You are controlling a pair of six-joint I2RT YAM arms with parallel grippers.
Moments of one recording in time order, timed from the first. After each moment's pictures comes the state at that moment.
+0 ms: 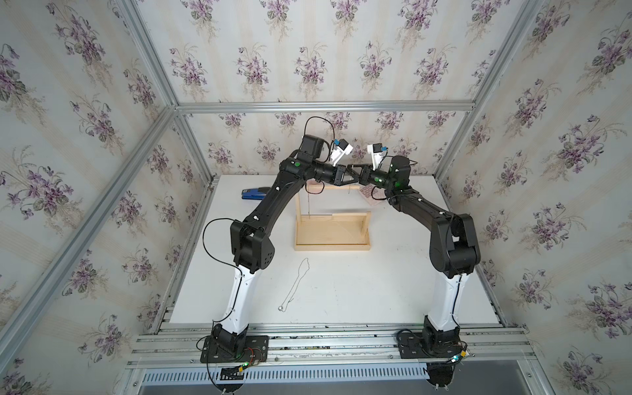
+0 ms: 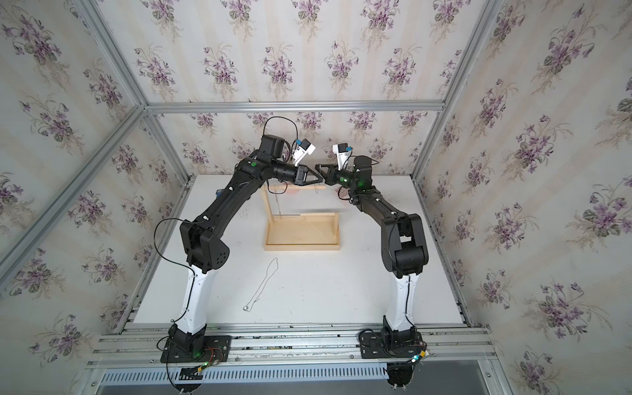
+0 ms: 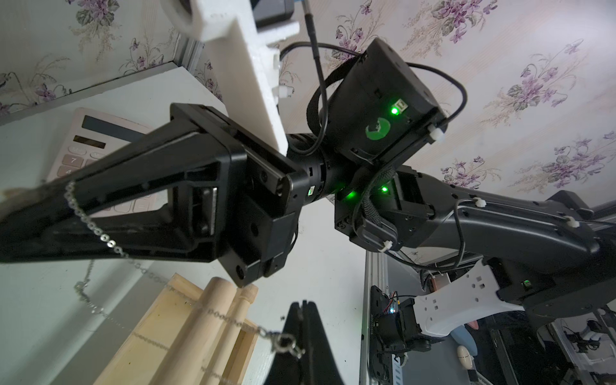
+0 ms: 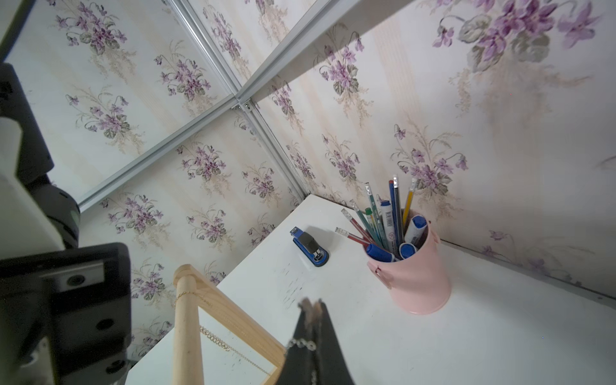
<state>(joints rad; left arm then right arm) -0.46 2.30 2.46 -0.75 0.95 -0.21 0.22 2.05 1.53 0.45 -0.84 0.47</state>
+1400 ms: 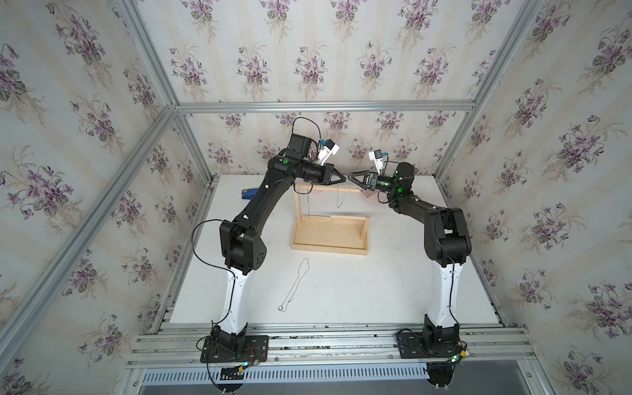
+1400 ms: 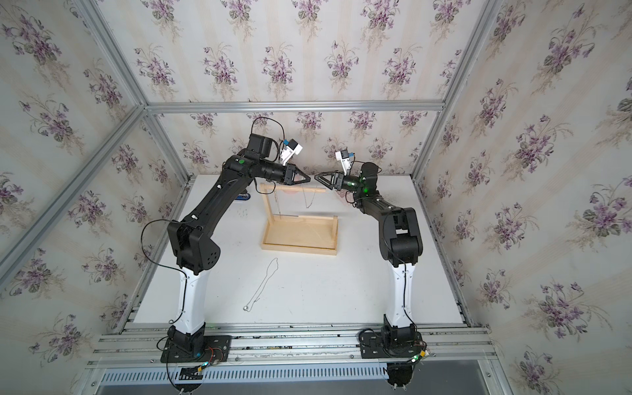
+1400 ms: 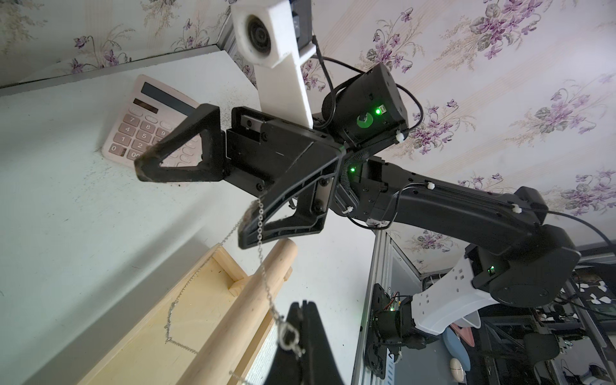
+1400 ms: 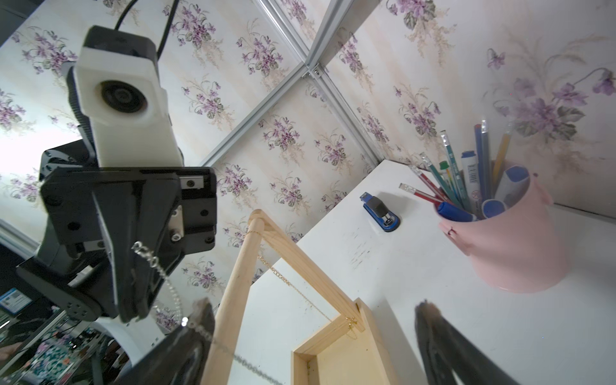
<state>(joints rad) -0.39 2.22 2.36 -0.82 0.92 -0.22 0.16 2.21 1.54 0.84 -1.23 0.85</state>
